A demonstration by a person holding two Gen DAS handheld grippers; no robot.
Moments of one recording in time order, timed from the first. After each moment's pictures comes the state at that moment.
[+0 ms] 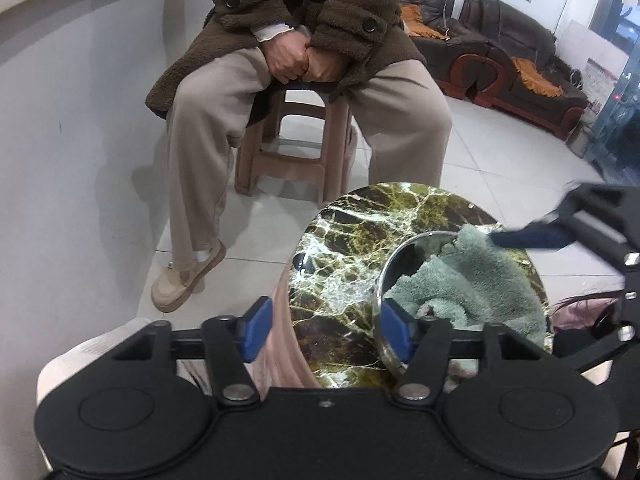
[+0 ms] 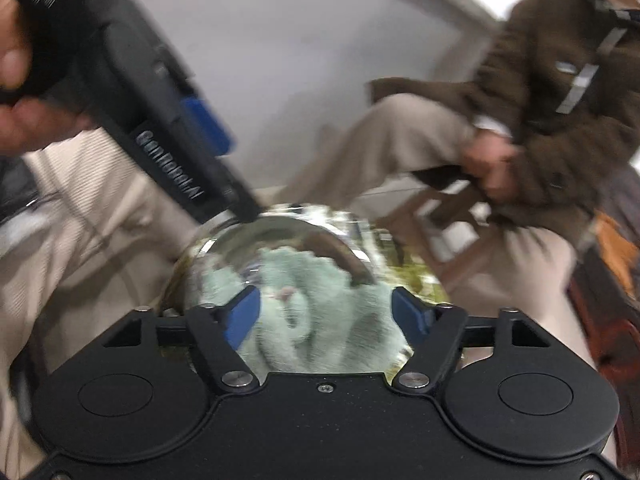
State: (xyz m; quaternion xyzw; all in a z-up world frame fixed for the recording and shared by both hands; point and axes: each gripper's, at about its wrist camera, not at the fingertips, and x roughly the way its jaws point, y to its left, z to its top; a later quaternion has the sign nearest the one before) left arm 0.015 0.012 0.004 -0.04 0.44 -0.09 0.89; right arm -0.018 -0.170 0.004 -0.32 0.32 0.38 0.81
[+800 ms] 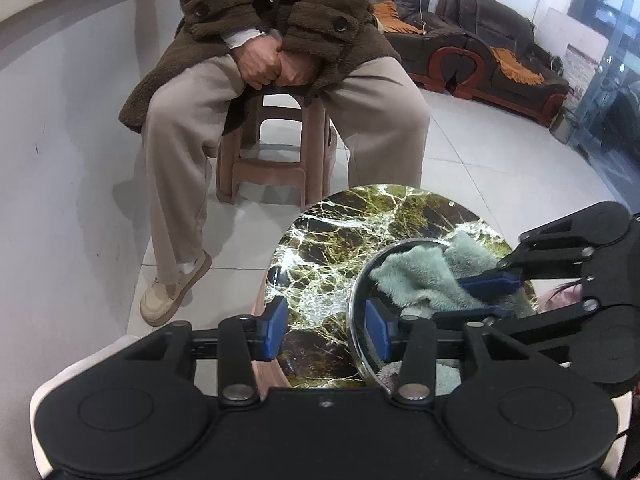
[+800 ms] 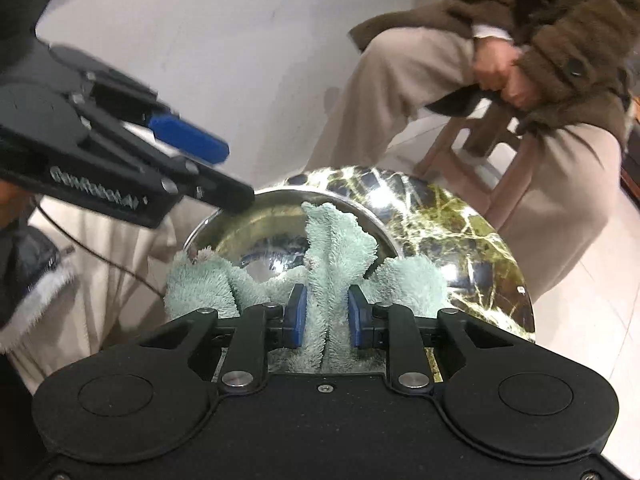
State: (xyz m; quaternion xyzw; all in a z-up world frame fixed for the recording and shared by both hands) left arm 0.027 -0.009 -0.002 0.00 0.44 -0.11 0.89; right arm 0.015 -0.203 0.010 -0.17 0.42 0.35 0.82
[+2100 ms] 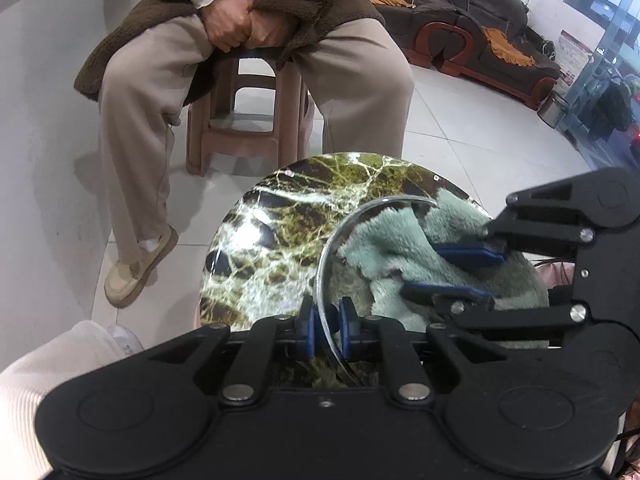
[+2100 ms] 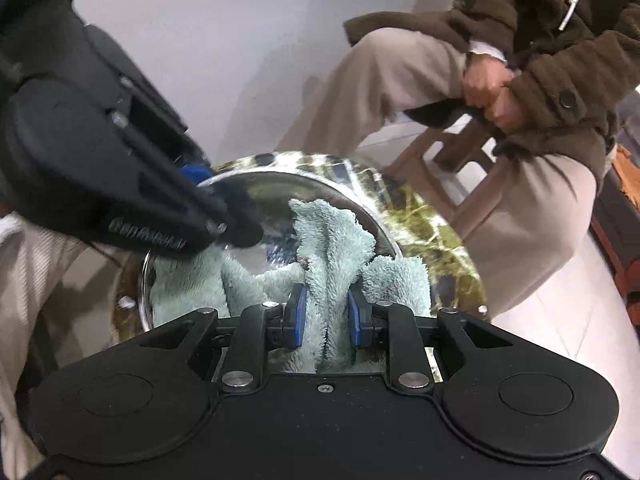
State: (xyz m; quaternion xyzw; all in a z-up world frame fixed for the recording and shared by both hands) left arm 0.055 -0.040 -0.038 -0.02 0.47 -0.14 0.87; right arm 0.031 -0.188 -0.017 -0.28 0.39 0.31 0.82
